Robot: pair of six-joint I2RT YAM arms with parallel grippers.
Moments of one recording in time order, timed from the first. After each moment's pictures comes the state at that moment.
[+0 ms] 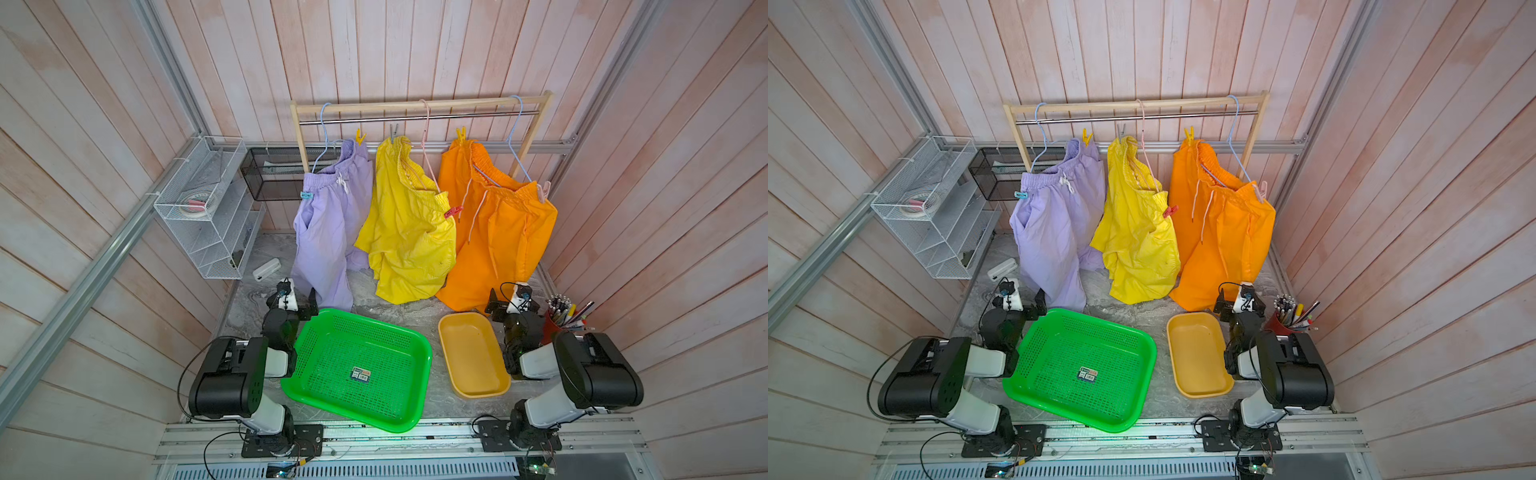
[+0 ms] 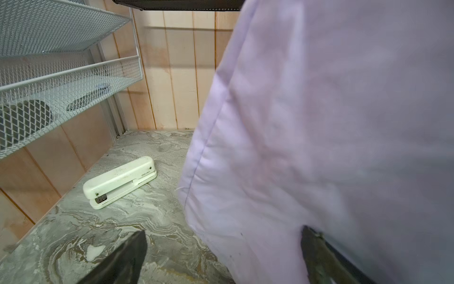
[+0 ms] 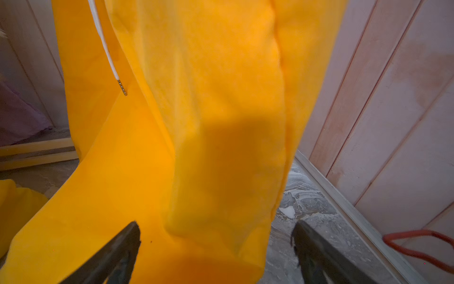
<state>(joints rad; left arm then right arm) 0.02 1.55 0.26 1.19 0.05 0.00 -0.01 1.56 0.19 1.26 0.13 0.02</state>
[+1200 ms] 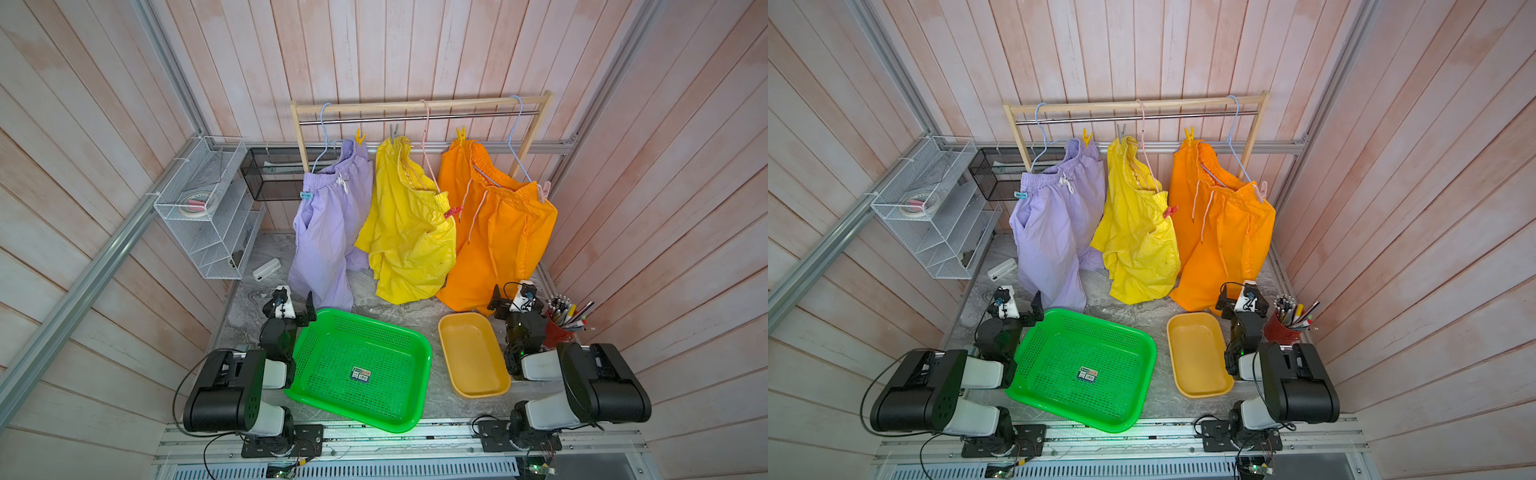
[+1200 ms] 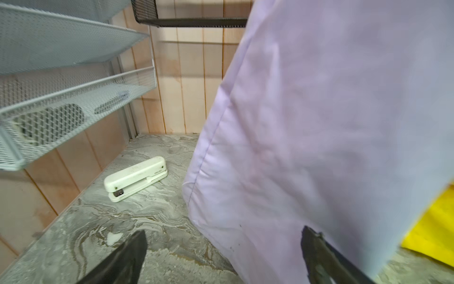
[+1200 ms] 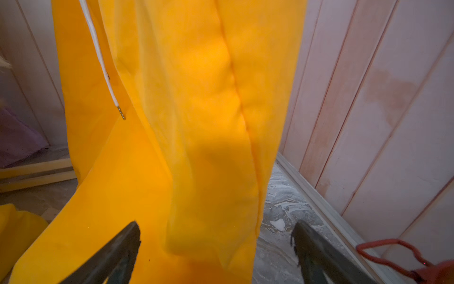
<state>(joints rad) 0.02 1.40 0.14 1.25 0.00 0.00 0.03 1.42 0.19 1.21 0.21 0.02</state>
